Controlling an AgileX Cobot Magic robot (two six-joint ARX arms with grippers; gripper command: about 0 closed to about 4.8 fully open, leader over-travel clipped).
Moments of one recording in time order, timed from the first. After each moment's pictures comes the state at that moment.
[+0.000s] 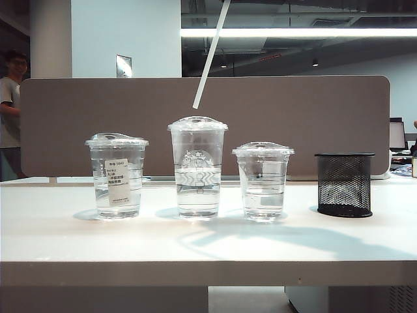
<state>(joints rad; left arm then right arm) -0.28 0.43 0.76 -0.71 0.35 0.08 0.47 1.39 1.17 0.09 -0.40 -0.03</state>
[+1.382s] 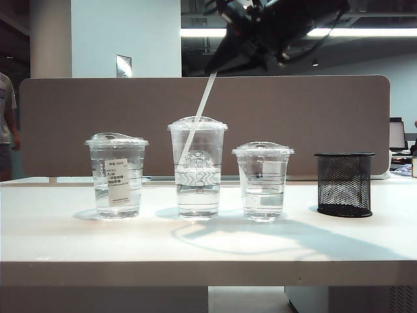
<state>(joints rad) -0.28 0.43 0.76 -0.69 0.35 0.08 0.48 1.60 1.17 0.08 -0.42 -0.03</state>
